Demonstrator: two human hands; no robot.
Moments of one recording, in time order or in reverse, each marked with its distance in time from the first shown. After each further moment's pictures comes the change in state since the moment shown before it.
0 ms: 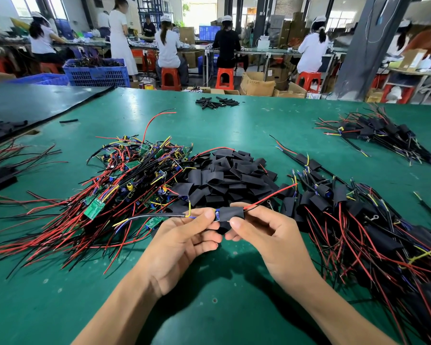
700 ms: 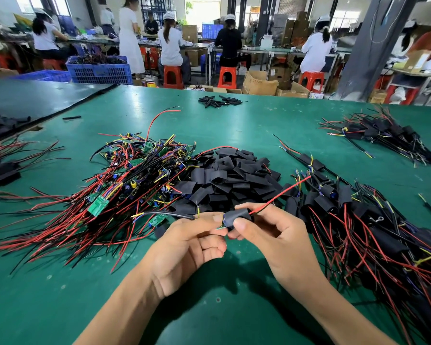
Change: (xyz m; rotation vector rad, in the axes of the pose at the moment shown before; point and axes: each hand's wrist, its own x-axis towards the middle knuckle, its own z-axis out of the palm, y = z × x) left_hand -0.007 0.006 0.006 0.004 -0.116 -0.155; right_hand -0.005 -0.007 0.003 0.011 0.004 -0.056
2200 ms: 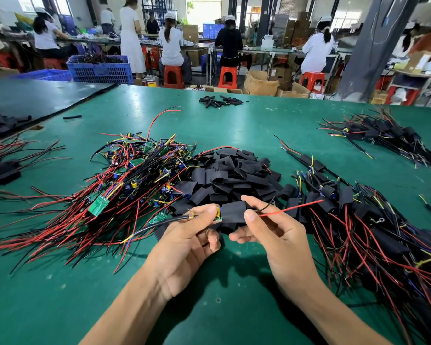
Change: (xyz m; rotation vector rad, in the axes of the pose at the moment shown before) left_hand 0.005 -0.006 0.004 -0.184 0.161 0.108; right_hand 0.002 0.013 0.006 0.104 0.175 0.079
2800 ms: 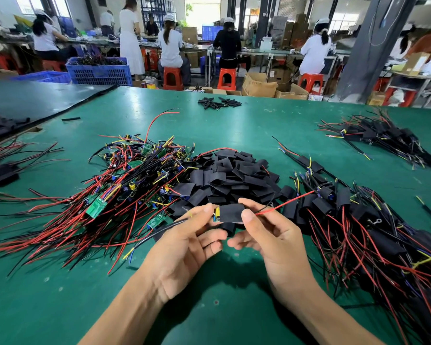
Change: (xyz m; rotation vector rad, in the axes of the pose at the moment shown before) left_hand -0.003 0.002 0.002 -0.002 -0.052 -0.019; right_hand -0.001 -0.002 0.005 0.070 0.015 0.057
